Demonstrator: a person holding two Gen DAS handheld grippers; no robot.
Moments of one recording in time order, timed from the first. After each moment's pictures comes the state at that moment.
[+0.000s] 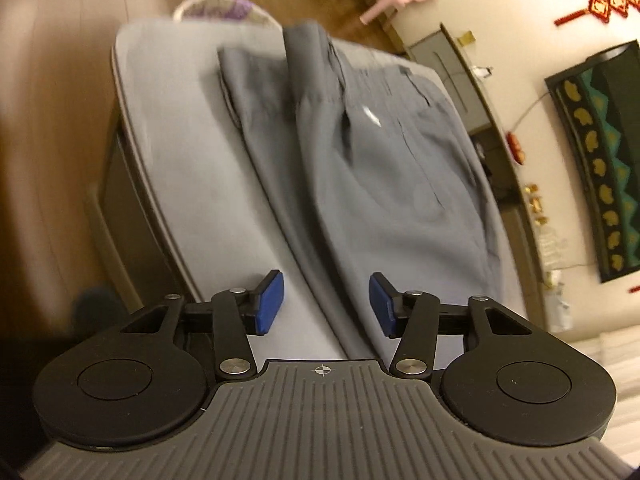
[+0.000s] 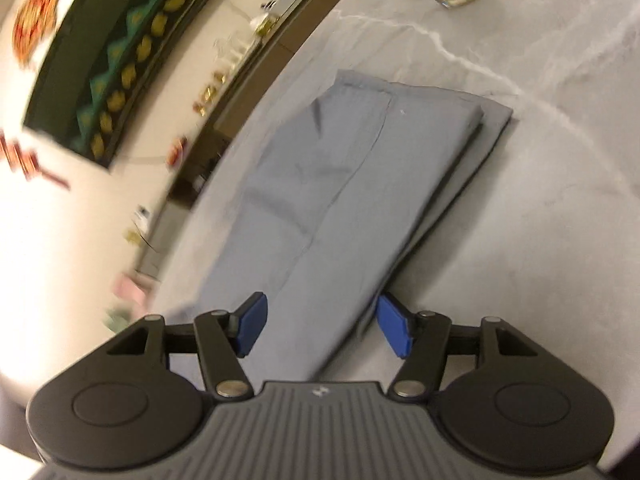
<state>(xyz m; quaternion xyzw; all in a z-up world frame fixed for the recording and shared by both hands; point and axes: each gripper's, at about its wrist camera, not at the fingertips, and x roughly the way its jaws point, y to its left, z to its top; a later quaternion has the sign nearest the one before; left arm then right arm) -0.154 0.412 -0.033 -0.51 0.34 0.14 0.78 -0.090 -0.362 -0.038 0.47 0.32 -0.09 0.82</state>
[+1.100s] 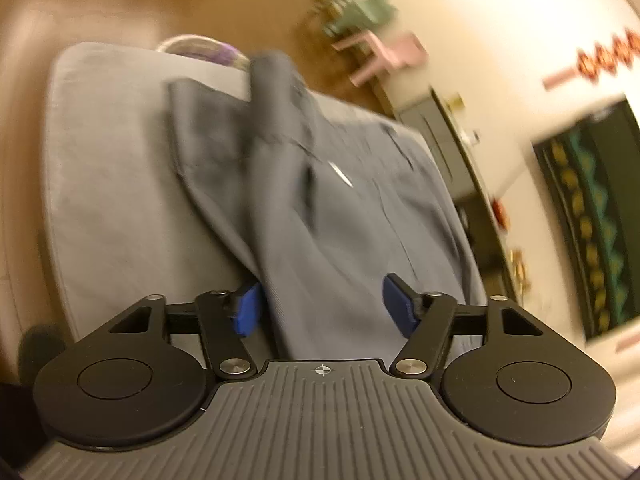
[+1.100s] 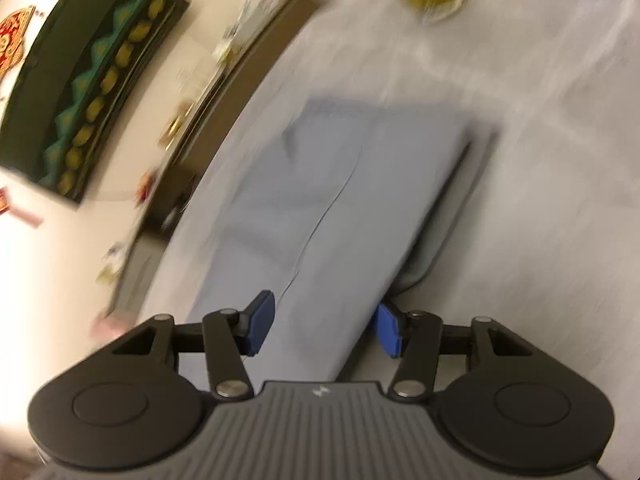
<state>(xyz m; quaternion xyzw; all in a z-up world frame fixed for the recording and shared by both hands) -0.095 0.420 -0.045 -0.52 0.24 0.18 0.80 -0.064 -0.372 -0.037 0.49 0.28 -0.16 0.81</state>
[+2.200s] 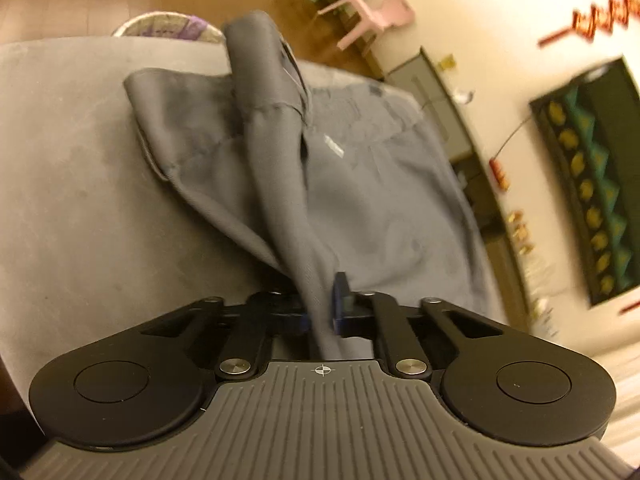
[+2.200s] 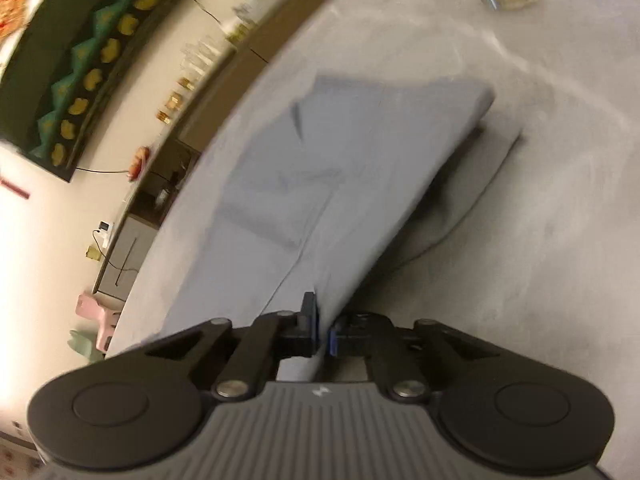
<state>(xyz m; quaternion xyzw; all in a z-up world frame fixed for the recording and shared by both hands) -0.063 0.422 -0.044 -0.49 0.26 0.13 0.82 -0.011 -0.368 -0.041 0.46 0.31 -0.13 0.82</state>
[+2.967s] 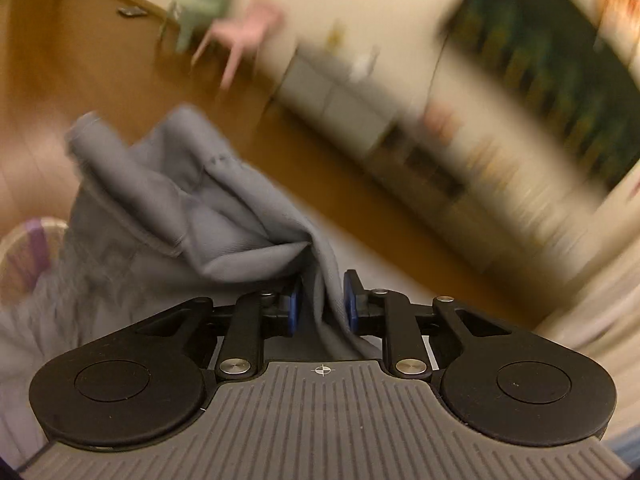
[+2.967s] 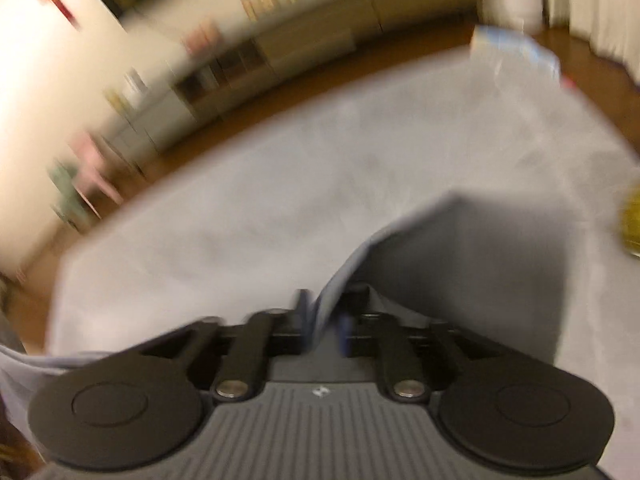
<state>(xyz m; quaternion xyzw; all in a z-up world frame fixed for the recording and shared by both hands) 0.245 0.360 0.128 -0.25 0.39 0.11 0.88 0.161 -0.376 0.077 0.24 0.49 -0.03 0.84</state>
